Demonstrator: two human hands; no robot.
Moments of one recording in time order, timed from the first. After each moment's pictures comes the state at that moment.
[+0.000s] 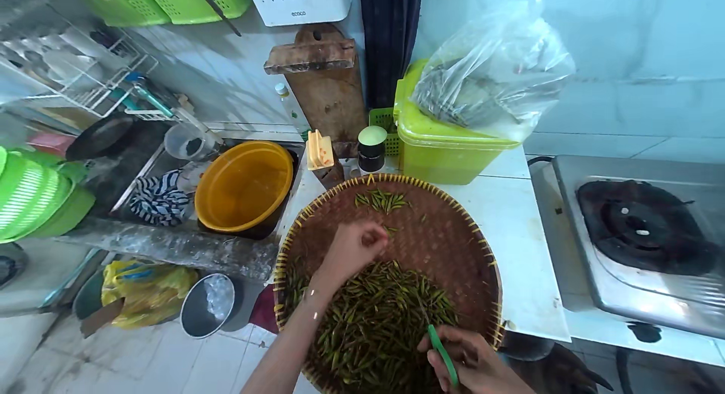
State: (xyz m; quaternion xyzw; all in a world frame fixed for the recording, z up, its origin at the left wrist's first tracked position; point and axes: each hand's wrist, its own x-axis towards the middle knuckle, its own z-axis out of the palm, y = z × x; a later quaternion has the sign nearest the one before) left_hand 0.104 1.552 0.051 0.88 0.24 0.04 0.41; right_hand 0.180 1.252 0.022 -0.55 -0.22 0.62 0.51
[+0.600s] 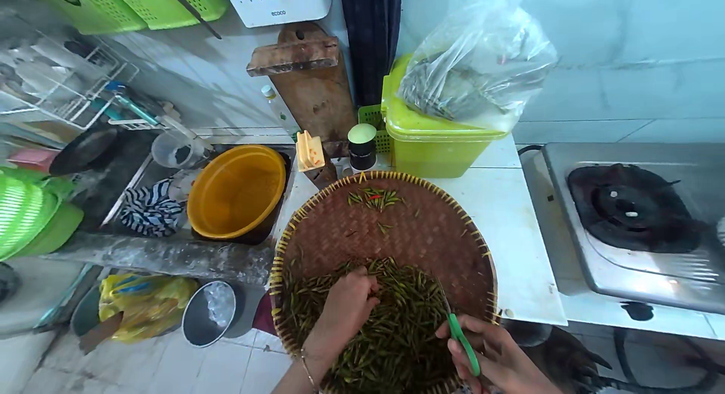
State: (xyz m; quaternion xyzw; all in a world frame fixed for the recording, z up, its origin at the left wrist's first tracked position) left_hand 0.063 1.501 0.034 0.89 0.24 -0.26 0.28; right_hand 0.189 1.233 0.035 -0.57 -0.19 0.57 0.56
